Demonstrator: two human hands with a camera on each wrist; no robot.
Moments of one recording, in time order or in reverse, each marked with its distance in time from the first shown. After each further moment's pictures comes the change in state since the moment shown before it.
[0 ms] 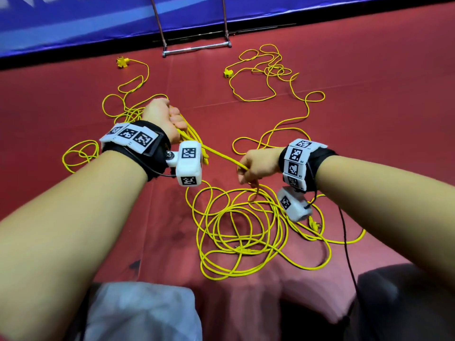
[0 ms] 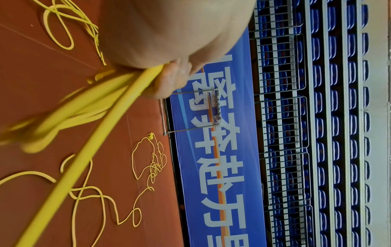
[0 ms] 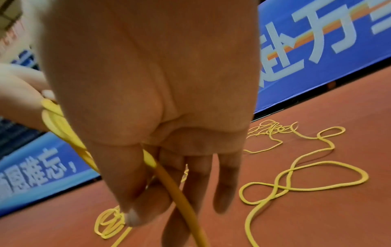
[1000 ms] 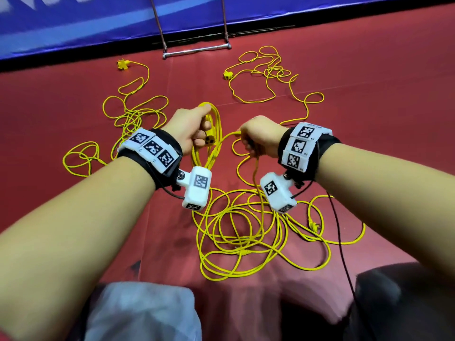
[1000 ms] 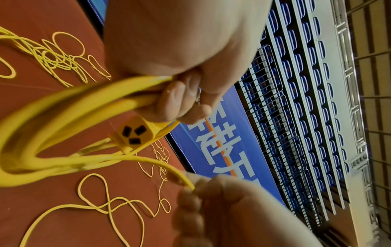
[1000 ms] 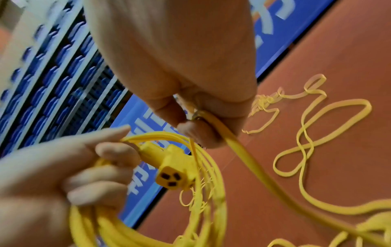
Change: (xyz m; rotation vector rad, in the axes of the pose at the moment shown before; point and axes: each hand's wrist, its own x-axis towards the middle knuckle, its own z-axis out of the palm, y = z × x) left_hand -0.022 -0.035 0.020 0.633 -0.195 0.097; right_hand -0.015 -0.041 -0.036 0.723 0.509 0.163
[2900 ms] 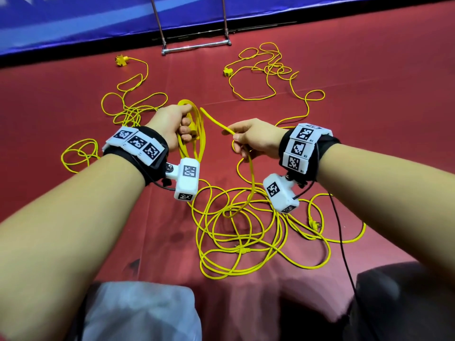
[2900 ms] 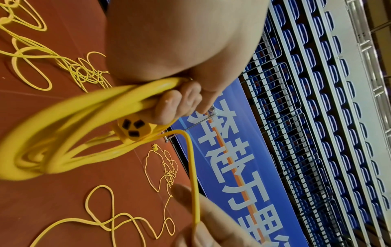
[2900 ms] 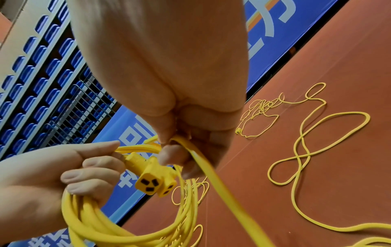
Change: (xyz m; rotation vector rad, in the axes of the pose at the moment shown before) left_hand 0.018 0.000 -0.031 -0.121 0.083 -0.091; right_hand -0.004 0.011 0.004 -0.040 -0.207 -0.153
